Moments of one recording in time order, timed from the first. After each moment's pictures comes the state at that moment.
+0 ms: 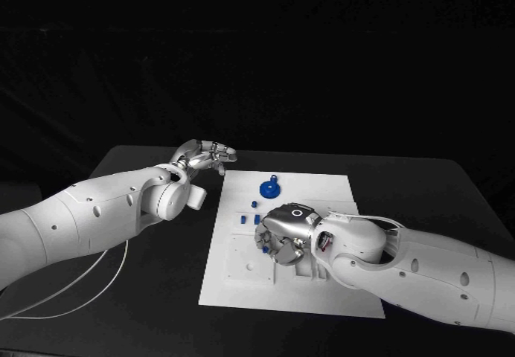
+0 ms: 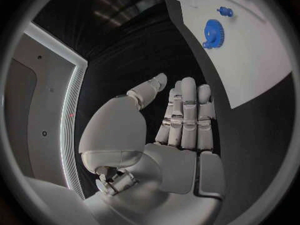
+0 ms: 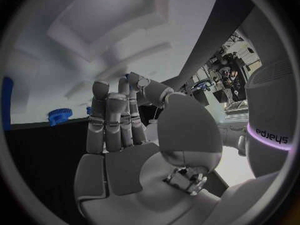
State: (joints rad) left arm 1.31 -0.68 -0.10 1.16 -0.21 -0.29 0.29; left_hand 1.12 -0.14 0.63 -0.26 0.06 0.89 0.15 0.33 0.48 1.22 0.09 0.07 0.23 1.11 -0.02 1.03 0.41 0.05 0.87 -0.11 0.78 1.25; right arm 1.15 -0.64 -0.05 1.60 -1.79 -0.18 -0.09; right_hand 1.18 -0.17 0.83 -0.29 0.10 1.05 0.10 0.36 0.50 1.29 0.03 0.25 0.32 1.33 -0.08 1.03 0.91 0.25 1.23 0.01 0.62 1.31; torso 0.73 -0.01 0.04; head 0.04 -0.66
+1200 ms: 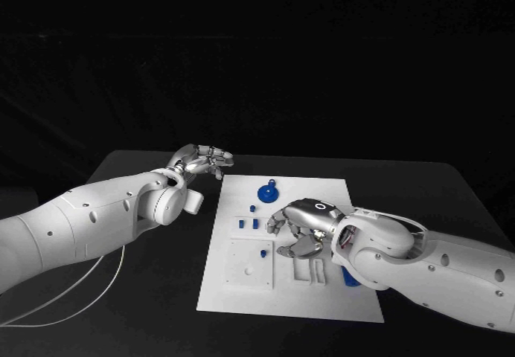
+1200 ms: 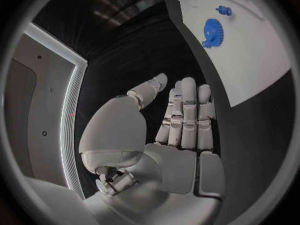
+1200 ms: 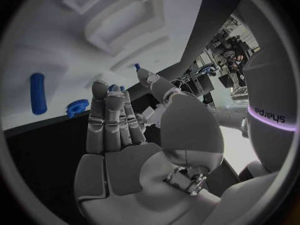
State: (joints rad) left arm 1.31 -0.68 -0.10 1.15 -0.21 -0.28 0.29; left_hand 1.12 -0.14 0.63 -0.26 0.06 0.89 0.16 0.33 0.48 1.22 0.09 0.07 0.23 1.11 -0.02 1.03 0.41 0.05 0.87 -0.11 0.78 1.25; right arm 1.16 -0.76 -0.02 1.65 -1.63 -0.26 -0.06; right_hand 1.11 -0.24 0.61 -0.28 0.28 0.87 0.18 0.27 0.46 1.08 0.12 0.08 0.22 1.31 0.00 1.04 0.88 0.25 1.20 0.01 0.61 1.31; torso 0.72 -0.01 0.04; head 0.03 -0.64
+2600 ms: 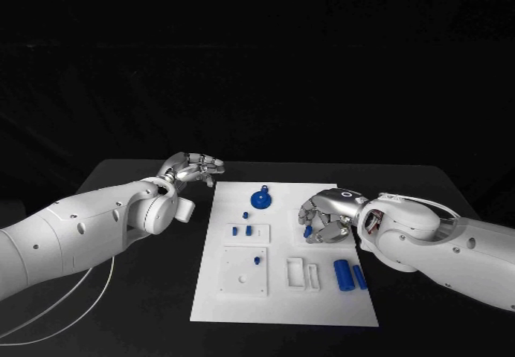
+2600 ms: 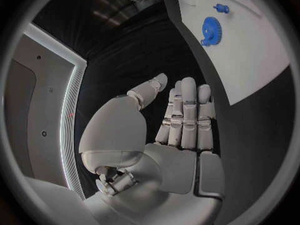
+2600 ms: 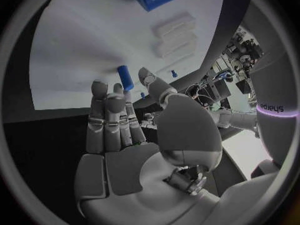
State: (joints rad) left arm 1.31 -0.68 -0.10 1.15 -0.20 -0.28 0.29; left_hand 1.12 -0.14 0.63 -0.26 0.06 0.89 0.16 0.33 0.48 1.22 0.09 0.07 0.23 1.11 -0.02 1.03 0.41 0.05 0.87 -0.10 0.78 1.25; right arm 1.20 -0.87 0.00 1.60 -1.65 -0.15 -0.09; right_hand 1.15 -0.18 0.55 -0.28 0.05 0.91 0.16 0.32 0.47 1.20 0.08 0.14 0.17 1.31 -0.03 1.07 0.86 0.24 1.21 0.01 0.61 1.31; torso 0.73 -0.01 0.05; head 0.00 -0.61
